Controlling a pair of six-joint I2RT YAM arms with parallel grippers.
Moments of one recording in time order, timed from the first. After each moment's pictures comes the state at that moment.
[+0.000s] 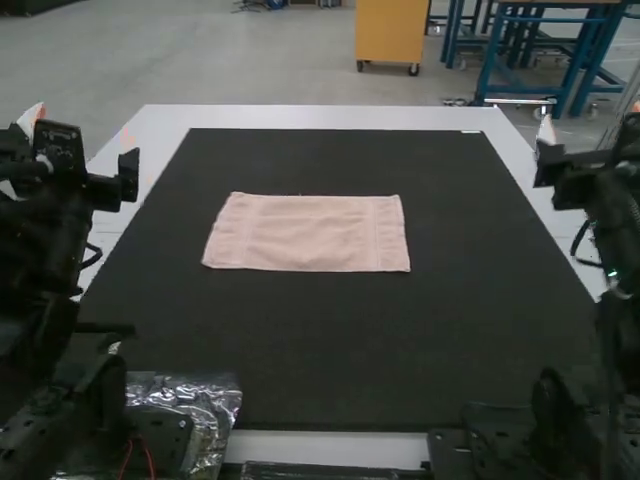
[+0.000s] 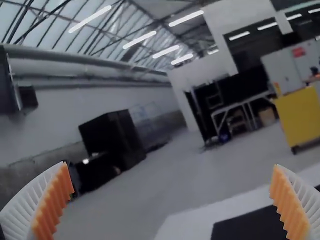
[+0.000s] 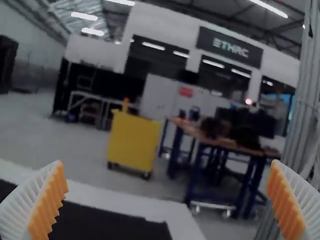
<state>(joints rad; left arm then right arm) -0.06 0.18 0.28 0.32 -0.19 0.46 0.03 0.24 0.37 0.23 0.01 -0.22</state>
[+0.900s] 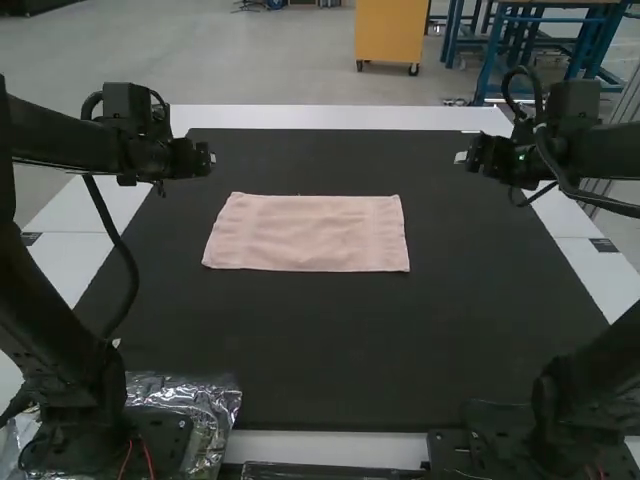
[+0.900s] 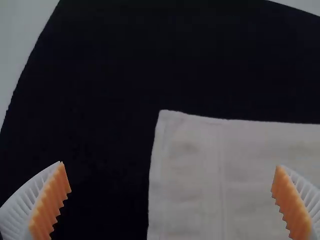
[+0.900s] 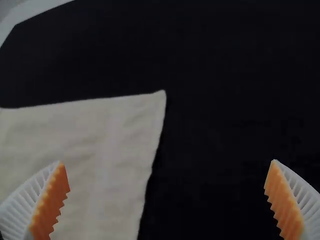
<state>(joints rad) 0.06 1.51 0.91 0.06 0.13 -0.10 -0.04 1.45 0.92 -0.06 -0.38 0.11</state>
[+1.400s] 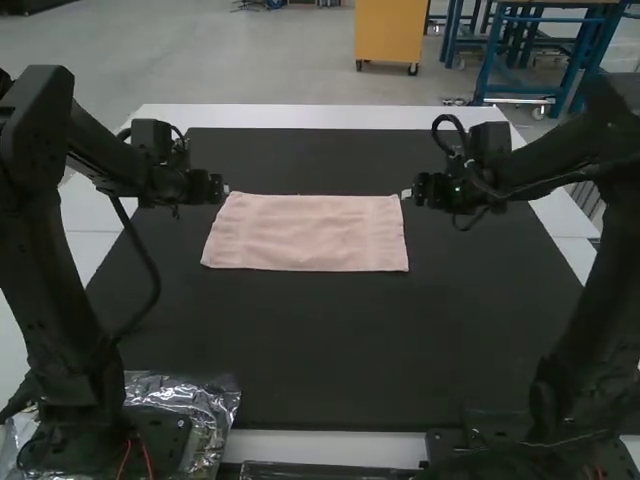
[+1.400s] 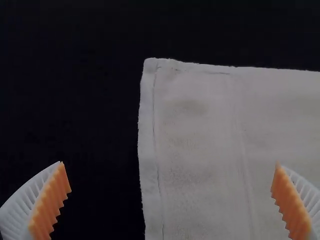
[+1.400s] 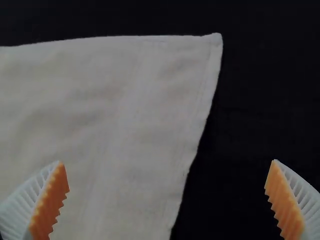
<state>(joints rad) 0.06 1.79 0.93 0.23 0.18 0.00 0.16 1.79 0.96 0.16 -0.32 0.08</state>
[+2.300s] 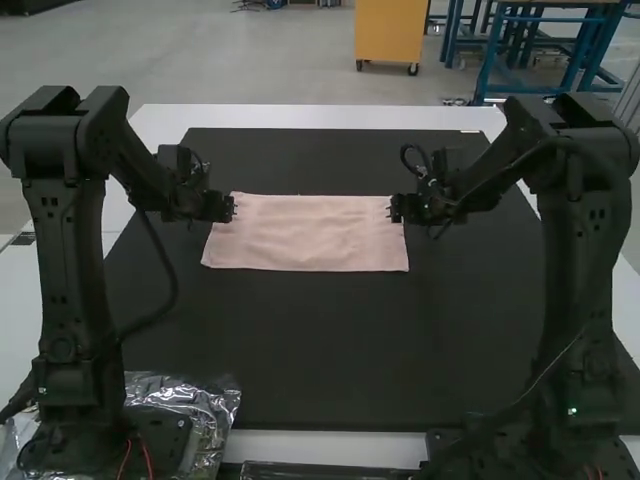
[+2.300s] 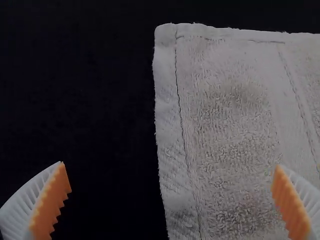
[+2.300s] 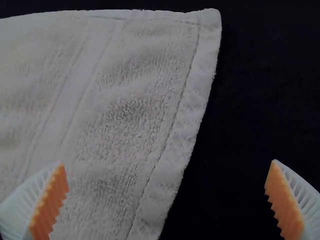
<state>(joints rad) 0.06 2.14 1.12 0.32 0.17 0.10 0.21 2.19 1.21 0.24 -0.22 0.02</state>
